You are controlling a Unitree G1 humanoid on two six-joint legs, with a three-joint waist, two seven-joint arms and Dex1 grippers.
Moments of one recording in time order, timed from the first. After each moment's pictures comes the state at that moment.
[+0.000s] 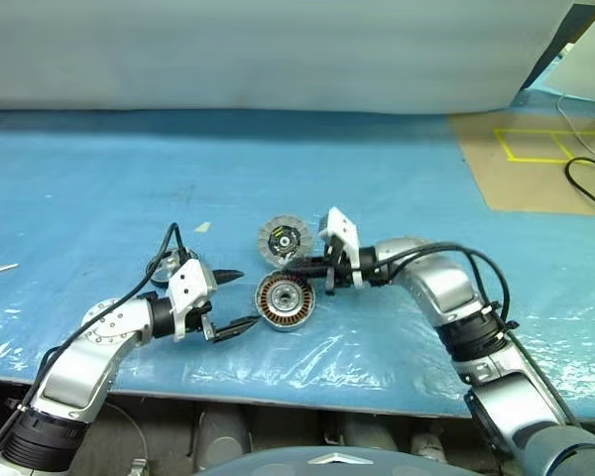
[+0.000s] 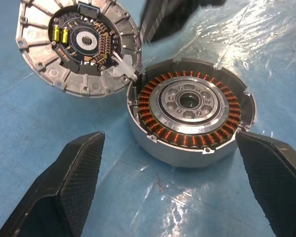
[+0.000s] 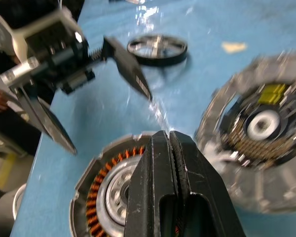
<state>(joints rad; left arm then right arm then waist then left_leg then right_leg) 0.01 0.65 -0.07 -0.30 -0.33 0.24 -0.93 -0.56 -0.41 0.28 -0.05 0.32 0.66 1.07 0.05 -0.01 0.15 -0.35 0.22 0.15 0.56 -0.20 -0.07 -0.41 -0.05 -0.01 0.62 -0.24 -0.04</state>
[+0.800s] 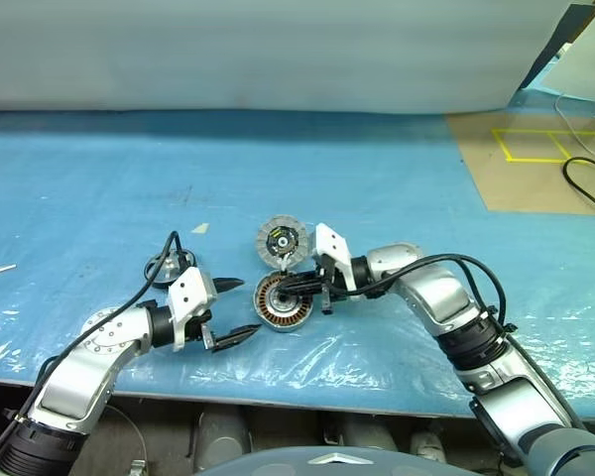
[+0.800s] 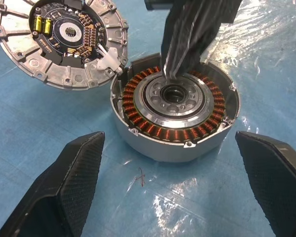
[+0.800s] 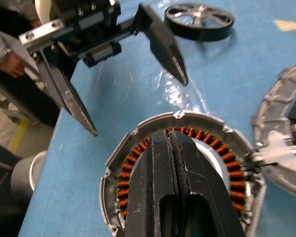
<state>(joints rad) 0.06 0.65 -0.07 -0.33 -0.34 0.25 -0.93 -0.52 -0.42 0.44 -0.05 0.25 0.60 1.10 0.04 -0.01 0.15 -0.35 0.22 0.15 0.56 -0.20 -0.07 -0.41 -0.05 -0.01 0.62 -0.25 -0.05</state>
